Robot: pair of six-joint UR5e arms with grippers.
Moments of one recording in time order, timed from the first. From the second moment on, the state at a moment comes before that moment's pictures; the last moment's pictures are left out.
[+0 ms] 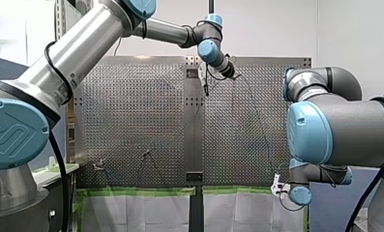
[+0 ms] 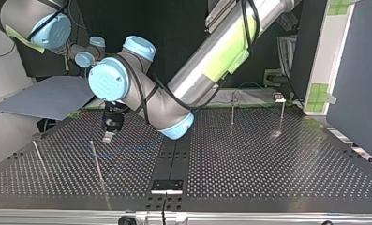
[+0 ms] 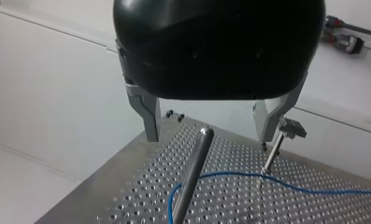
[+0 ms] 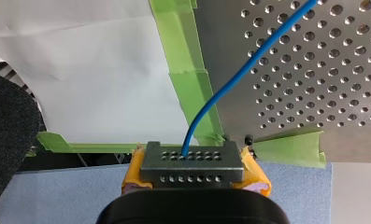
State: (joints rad) left arm -0.76 -2.21 -0.82 -3.36 -1.81 -1.91; right arm 1.60 -0.33 1.50 -0.85 1.51 1.74
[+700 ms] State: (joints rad) left arm -0.76 -2.21 -0.82 -3.38 -1.91 -1.92; right arm 1.60 -0.33 1.50 -0.85 1.51 1.74
